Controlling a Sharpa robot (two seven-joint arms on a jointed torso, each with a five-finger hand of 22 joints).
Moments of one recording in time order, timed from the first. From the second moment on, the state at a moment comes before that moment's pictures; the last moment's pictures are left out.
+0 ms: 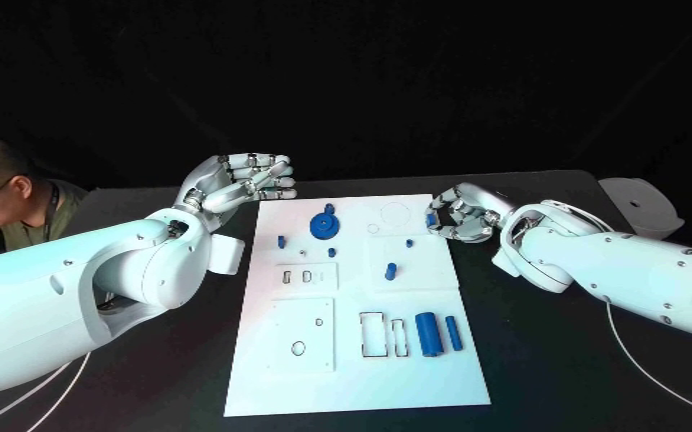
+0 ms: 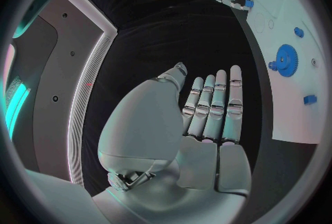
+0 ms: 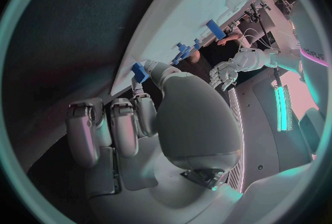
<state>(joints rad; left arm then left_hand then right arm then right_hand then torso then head) 1.25 -0.98 -0.02 1.68 -0.07 -0.39 0.44 1.49 -0.10 0.29 0.21 0.05 0.84 0.22 0.24 0.15 0.98 0.19 0.08 0.07 0.93 0.15 0.26 0.21 0.18 0.91 0.25 0.30 0.09 1.26 -0.84 -0.13 1.31 -1.13 -0.36 0.11 1.38 -0.21 0.43 0.13 0.21 0.88 0.18 0.19 0.37 1.42 0.09 1.42 1.31 1.47 0.01 1.57 1.31 0.01 1.47 0.12 1.55 1.31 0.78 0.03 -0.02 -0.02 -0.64</state>
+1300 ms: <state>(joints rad) 1.25 -0.98 -0.02 1.67 -0.07 -0.39 0.43 1.49 -0.10 0.29 0.21 0.05 0.84 0.22 0.24 0.15 0.98 0.19 0.08 0.07 0.93 0.15 0.26 0.21 0.18 0.91 0.25 0.30 0.09 1.25 -0.84 -0.13 1.36 -1.10 -0.50 0.10 1.35 -0.13 0.47 0.12 0.24 0.98 0.13 0.28 0.39 1.45 0.05 1.44 1.31 1.47 -0.02 1.57 1.31 0.01 1.47 0.09 1.57 1.31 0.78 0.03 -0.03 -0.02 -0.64</state>
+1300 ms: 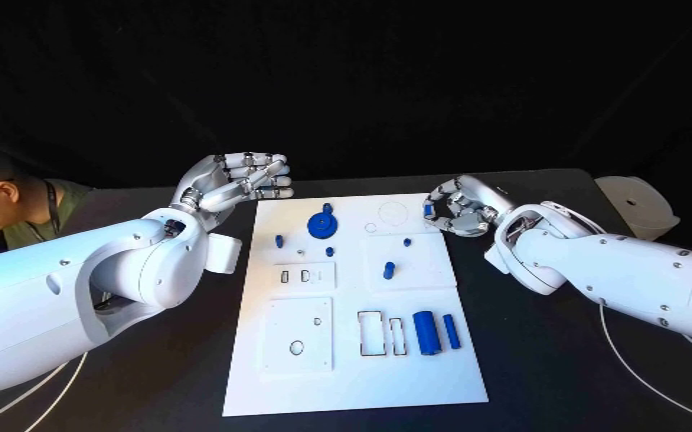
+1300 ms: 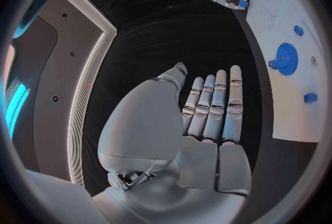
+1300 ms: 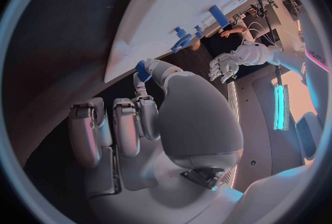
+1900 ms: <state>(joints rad) 1.25 -0.95 -0.02 1.62 -0.07 -0.38 0.43 1.49 -0.10 0.29 0.21 0.05 0.84 0.22 0.24 0.15 0.98 0.19 0.08 0.06 0.93 0.15 0.25 0.21 0.18 0.91 0.25 0.30 0.09 1.27 -0.76 -0.13 1.61 -1.19 -0.54 -0.04 1.34 -0.12 0.47 0.12 0.24 0.97 0.13 0.28 0.39 1.46 0.04 1.44 1.31 1.47 -0.02 1.57 1.31 0.01 1.47 0.09 1.57 1.31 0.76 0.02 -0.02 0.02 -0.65</state>
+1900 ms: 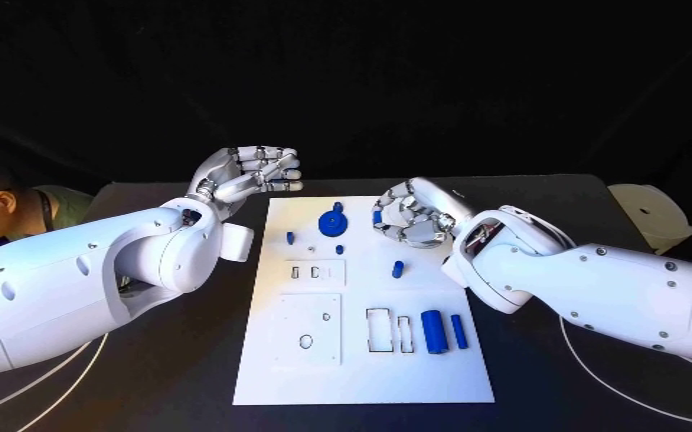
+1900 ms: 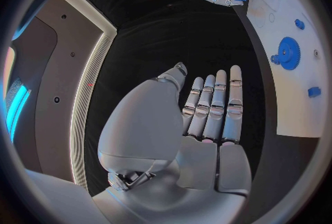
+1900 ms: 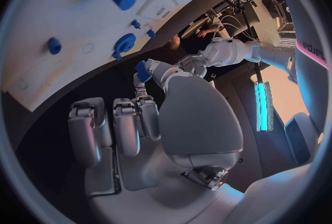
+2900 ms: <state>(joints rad) 1.25 -0.93 -0.03 1.60 -0.07 -0.38 0.43 1.49 -0.10 0.29 0.21 0.05 0.84 0.22 0.24 0.15 0.98 0.19 0.08 0.06 0.93 0.15 0.25 0.21 0.18 0.91 0.25 0.30 0.09 1.20 -0.53 -0.15 1.52 -1.46 -0.45 -0.22 1.34 -0.11 0.48 0.13 0.23 0.97 0.12 0.28 0.39 1.46 0.04 1.44 1.31 1.47 -0.02 1.57 1.31 0.01 1.47 0.09 1.57 1.31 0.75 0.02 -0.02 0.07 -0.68</state>
